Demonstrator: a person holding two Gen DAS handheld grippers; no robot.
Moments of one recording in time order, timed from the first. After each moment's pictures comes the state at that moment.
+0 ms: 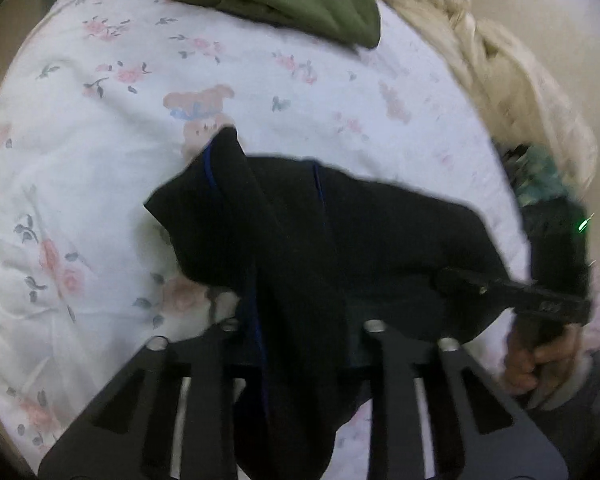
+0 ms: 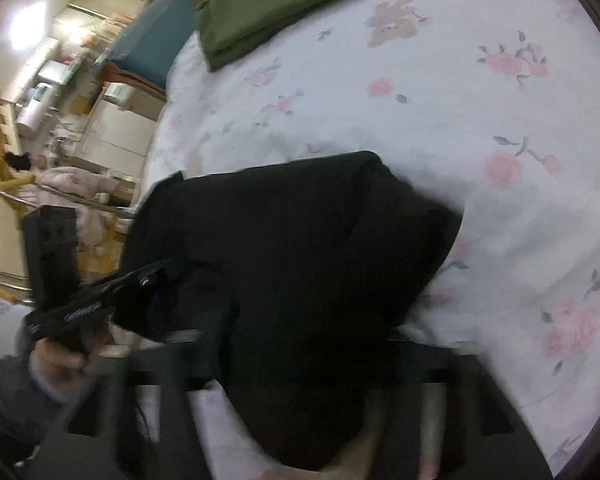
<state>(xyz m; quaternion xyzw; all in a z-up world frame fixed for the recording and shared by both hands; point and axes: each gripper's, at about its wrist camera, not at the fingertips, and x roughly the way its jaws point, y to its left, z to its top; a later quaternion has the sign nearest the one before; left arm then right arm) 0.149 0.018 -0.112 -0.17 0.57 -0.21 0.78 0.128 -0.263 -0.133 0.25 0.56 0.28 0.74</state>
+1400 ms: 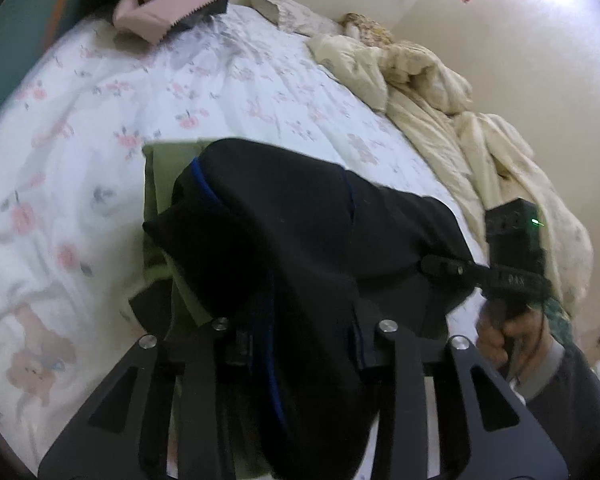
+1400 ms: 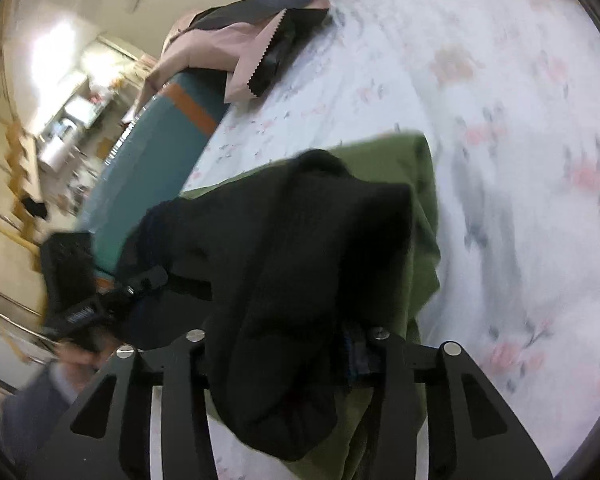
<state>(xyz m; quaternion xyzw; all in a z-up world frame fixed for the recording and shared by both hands) 0.516 0.062 -0.076 -0.16 0.47 -0.28 0.82 0.512 -0.282 -0.116 0.26 0.49 0.32 0.77</state>
